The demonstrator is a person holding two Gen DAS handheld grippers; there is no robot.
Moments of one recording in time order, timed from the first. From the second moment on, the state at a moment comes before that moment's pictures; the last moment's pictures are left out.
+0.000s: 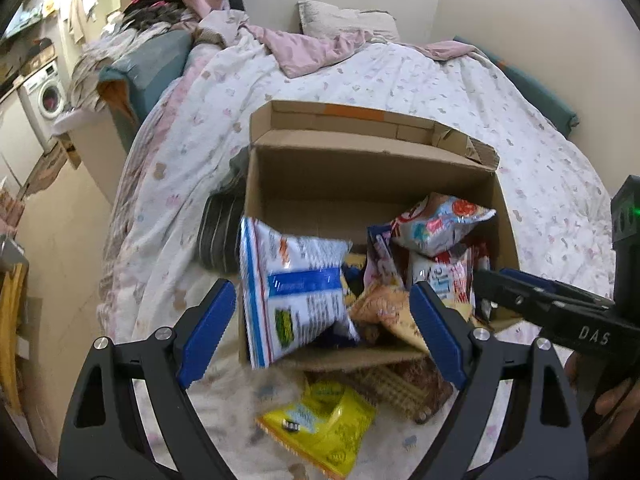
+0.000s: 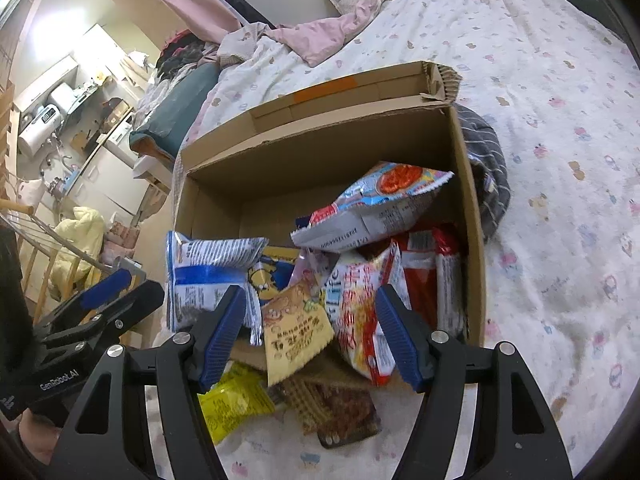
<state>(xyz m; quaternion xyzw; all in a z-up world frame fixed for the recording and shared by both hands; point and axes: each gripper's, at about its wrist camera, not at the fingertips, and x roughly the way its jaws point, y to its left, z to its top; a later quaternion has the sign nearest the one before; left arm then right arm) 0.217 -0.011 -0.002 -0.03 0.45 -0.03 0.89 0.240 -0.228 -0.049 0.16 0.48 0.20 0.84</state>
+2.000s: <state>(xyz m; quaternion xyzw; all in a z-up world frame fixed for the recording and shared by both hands) 0.159 0.017 -0.095 -0.18 0.59 0.02 0.78 0.165 -0.247 -0.110 0.15 0.58 0.12 0.79</state>
